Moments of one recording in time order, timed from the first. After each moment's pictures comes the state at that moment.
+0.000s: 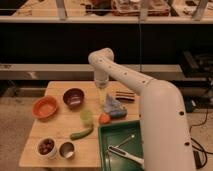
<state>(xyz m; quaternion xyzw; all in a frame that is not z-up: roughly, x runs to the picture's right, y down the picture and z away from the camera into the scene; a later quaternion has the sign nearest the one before) -0.020 0.029 0.859 -0.38 -0.05 -0.05 0.92</state>
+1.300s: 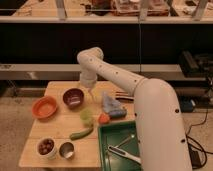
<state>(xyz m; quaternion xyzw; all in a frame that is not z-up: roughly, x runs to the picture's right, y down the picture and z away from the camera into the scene) -0.107 0.019 0.846 -0.29 -0.23 -0.34 0.86</state>
